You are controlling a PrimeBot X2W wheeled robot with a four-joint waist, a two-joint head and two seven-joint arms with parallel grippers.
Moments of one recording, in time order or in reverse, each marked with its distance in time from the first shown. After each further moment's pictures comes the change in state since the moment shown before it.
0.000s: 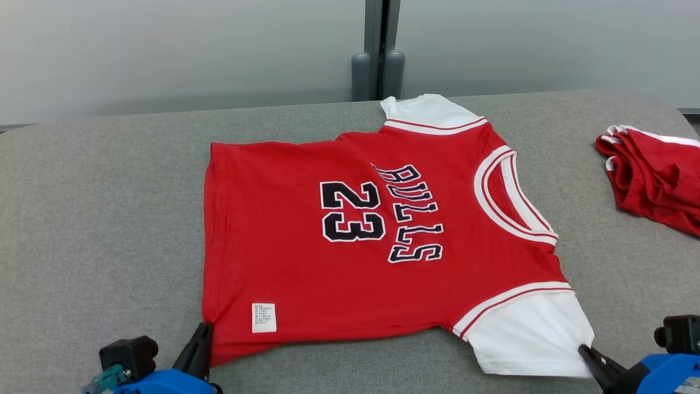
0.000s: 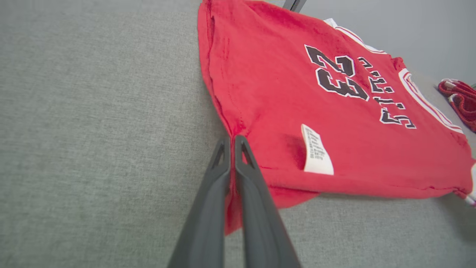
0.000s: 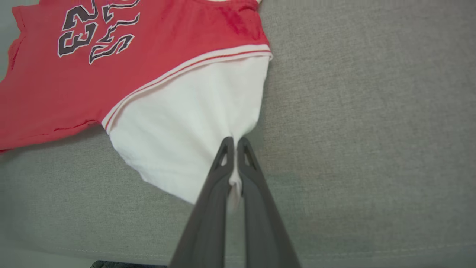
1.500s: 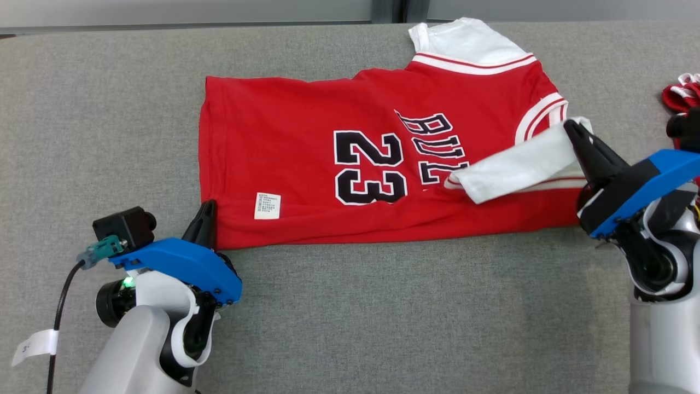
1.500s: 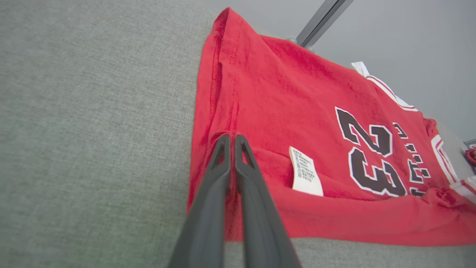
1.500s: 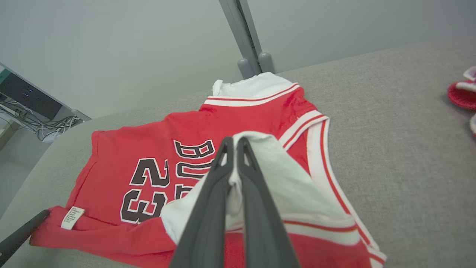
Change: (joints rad) left arm -0.398 -0.092 0.026 0.150 -0.060 0.006 0.064; right arm -0.634 -0.010 0.051 0.225 0.042 0.000 -0.159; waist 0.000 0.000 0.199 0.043
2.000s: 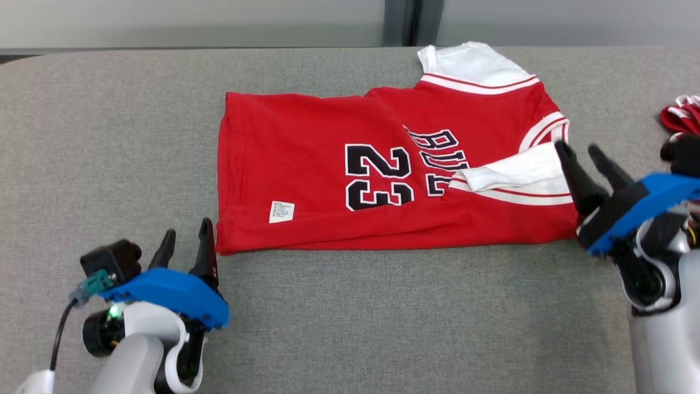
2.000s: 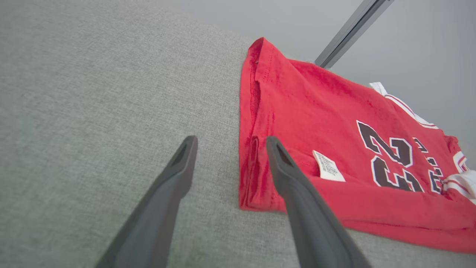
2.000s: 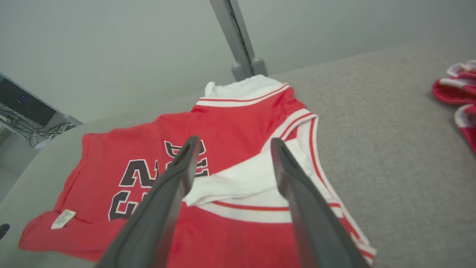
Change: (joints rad) left arm 0.051 0.003 0.021 0.048 0.012 0.002 -0.114; right arm -0.012 -0.049 0.041 0.160 0.026 0.000 -0.183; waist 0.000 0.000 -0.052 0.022
